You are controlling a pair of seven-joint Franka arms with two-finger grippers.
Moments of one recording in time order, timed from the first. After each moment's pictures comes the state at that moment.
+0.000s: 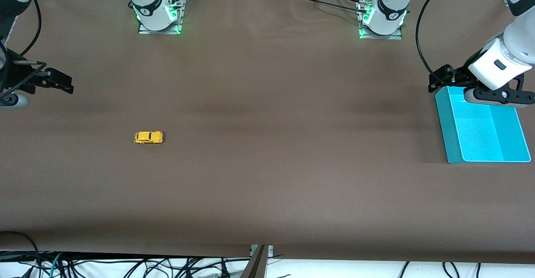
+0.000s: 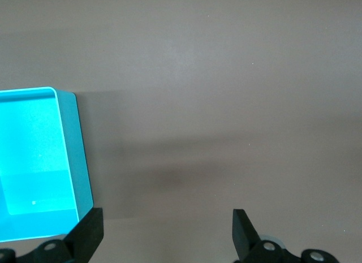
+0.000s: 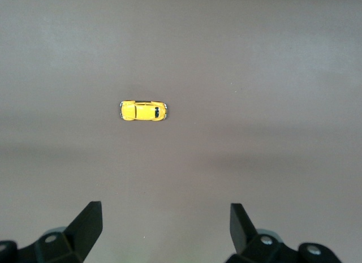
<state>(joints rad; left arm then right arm) 0.09 0.03 -0.16 -1.66 -0.02 1.63 0.00 0.07 0.13 -0.08 -1.49 -0.06 1.54 -0.05</state>
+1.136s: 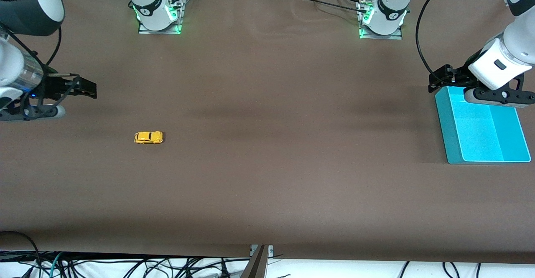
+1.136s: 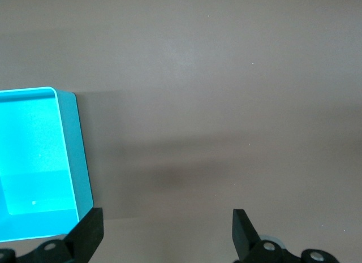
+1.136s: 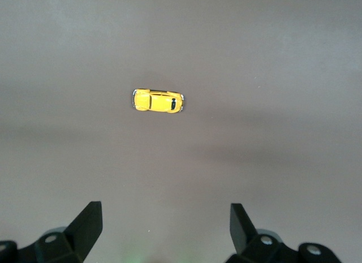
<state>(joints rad) 0.09 0.03 -0.16 -1.66 -0.02 1.63 0.00 0.13 0.20 -0.06 -1.51 -0.05 1.53 -0.05</state>
